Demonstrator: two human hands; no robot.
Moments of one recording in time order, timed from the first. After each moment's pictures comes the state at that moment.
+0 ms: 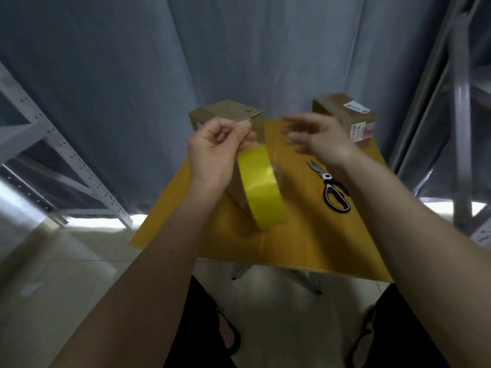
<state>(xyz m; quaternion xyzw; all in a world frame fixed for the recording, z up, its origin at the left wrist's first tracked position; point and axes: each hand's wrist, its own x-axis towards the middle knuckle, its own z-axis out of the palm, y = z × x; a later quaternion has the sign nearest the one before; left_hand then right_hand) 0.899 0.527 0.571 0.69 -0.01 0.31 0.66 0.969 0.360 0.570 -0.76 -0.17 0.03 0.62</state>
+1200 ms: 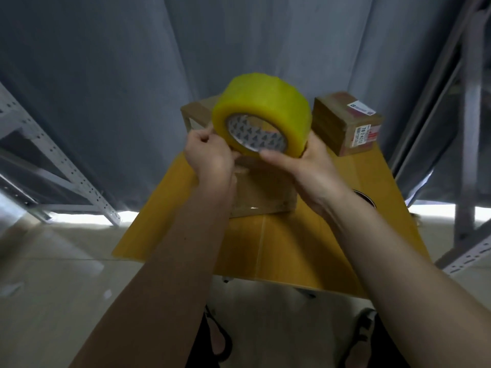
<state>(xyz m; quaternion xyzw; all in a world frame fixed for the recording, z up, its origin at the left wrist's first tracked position) 0.968 0.537 0.552 0.58 0.30 0.34 0.68 0.958 0.394 0.547 -0.63 -0.17 0.04 0.75</state>
